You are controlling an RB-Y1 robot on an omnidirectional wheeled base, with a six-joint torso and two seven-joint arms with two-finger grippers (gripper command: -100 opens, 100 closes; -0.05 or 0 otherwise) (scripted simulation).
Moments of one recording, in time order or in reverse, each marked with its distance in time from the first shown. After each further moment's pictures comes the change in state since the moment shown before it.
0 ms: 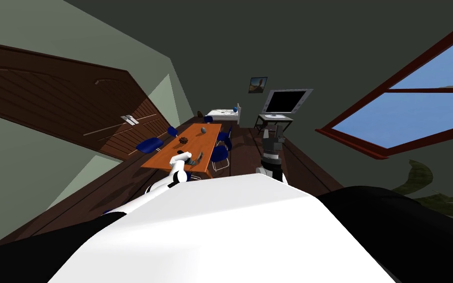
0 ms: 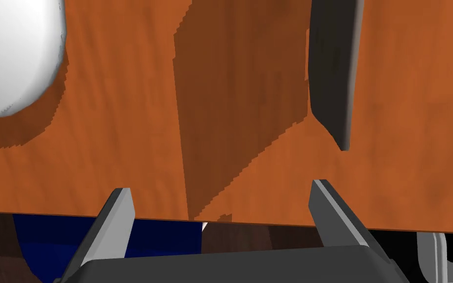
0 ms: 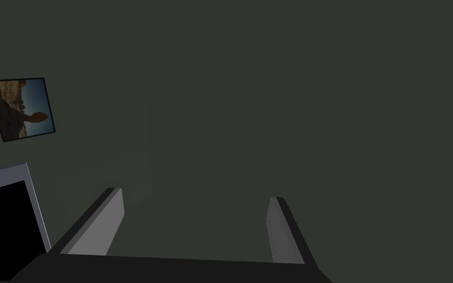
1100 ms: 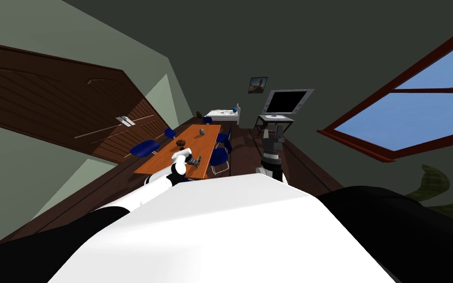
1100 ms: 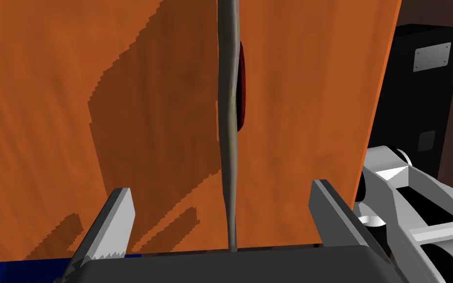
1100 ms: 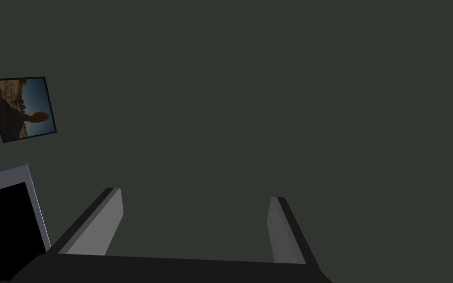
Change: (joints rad) left arm -0.164 0.048 0.044 0.238 0.004 0.174 0.059; right arm 0.000 0.000 0.000 0.000 0.000 0.000 0.000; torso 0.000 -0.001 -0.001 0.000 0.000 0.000
